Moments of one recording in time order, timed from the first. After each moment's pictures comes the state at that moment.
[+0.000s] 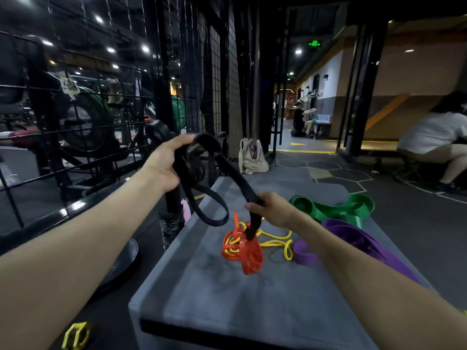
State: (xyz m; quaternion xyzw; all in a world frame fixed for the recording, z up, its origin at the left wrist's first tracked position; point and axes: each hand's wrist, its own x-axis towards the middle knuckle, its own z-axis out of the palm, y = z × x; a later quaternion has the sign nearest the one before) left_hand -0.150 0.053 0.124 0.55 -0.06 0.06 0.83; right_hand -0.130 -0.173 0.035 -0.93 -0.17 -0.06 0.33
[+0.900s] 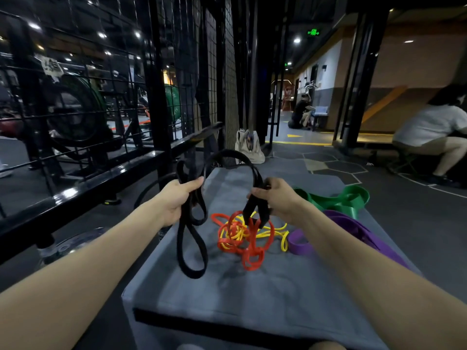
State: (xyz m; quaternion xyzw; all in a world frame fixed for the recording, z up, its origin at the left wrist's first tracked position) left_hand -0.147 0.040 0.039 0.65 0.00 0.01 0.76; right_hand -0.145 -0.175 0.041 -0.78 -0.07 0.01 0.62
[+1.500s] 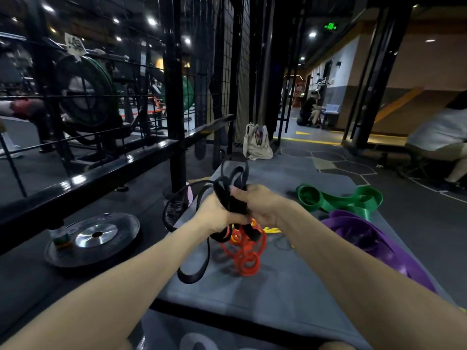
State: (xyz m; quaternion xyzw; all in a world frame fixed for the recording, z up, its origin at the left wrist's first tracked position) left_hand -0.161 0.012 -0.003 0.80 -0.15 0.05 0.58; right_hand -0.153 -0.103 0.030 -0.76 -0.08 0.13 0.64
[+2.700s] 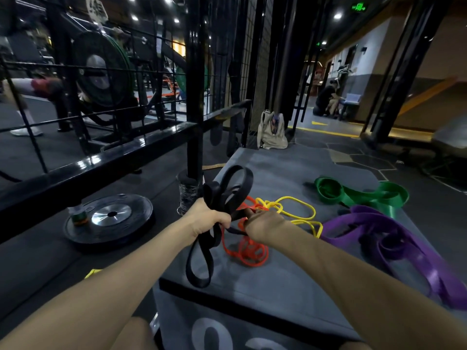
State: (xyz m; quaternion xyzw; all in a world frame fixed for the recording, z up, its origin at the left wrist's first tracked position) left_hand -0.166 0.071 -0.043 0.77 0.02 -0.01 0.64; right_hand -0.131 -0.079 -0.047 -0.92 -0.28 0.02 -0.27
